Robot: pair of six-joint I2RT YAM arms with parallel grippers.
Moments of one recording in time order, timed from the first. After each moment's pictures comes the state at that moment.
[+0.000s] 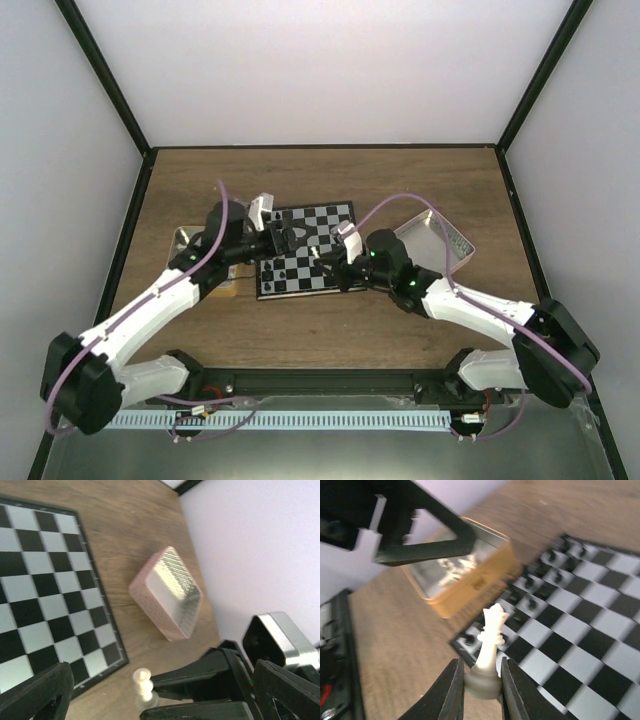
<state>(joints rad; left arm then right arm) -0.55 1.18 0.82 -0.11 0.40 -0.83 0.78 1.28 0.65 0.19 -0.26 0.27</state>
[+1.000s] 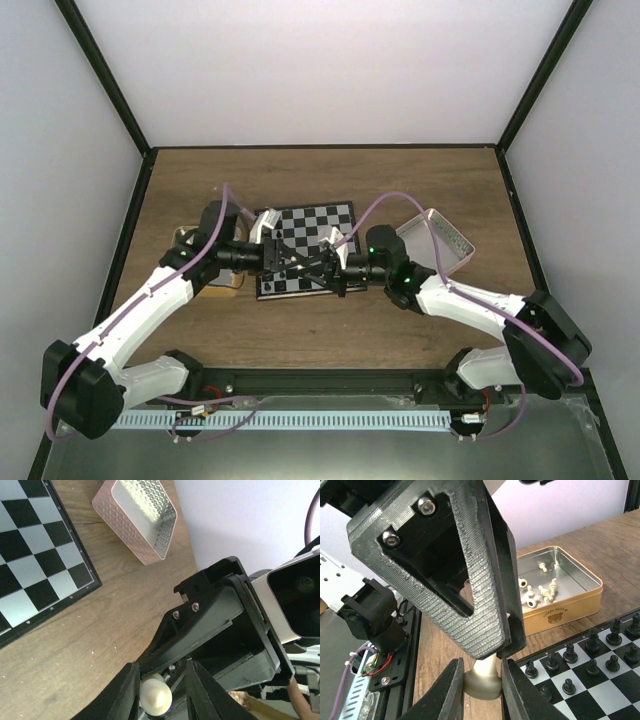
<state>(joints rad) -0.49 1.13 0.87 -0.40 0.79 -0.67 0.78 1.32 0.67 0.41 -0.67 0.09</state>
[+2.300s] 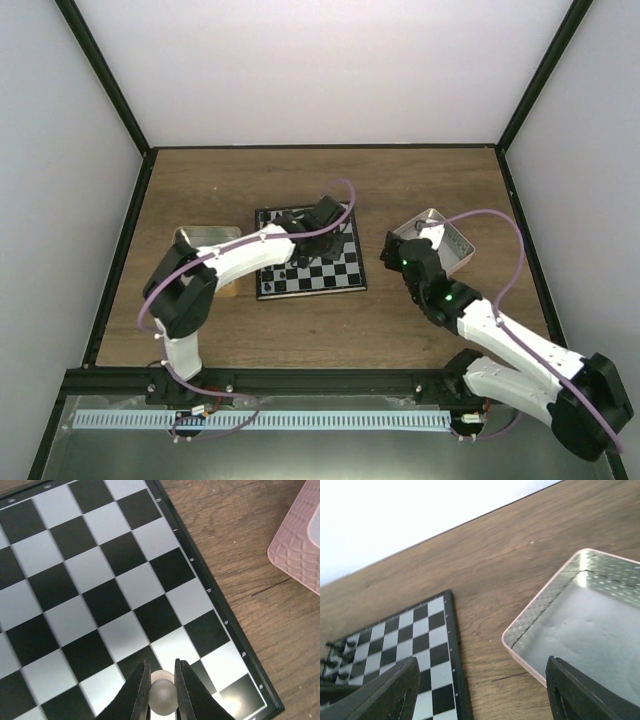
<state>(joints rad) -0.80 1.82 1.34 -0.50 -0.13 -0.43 0.66 0.97 0.53 -0.05 0.49 0.65</state>
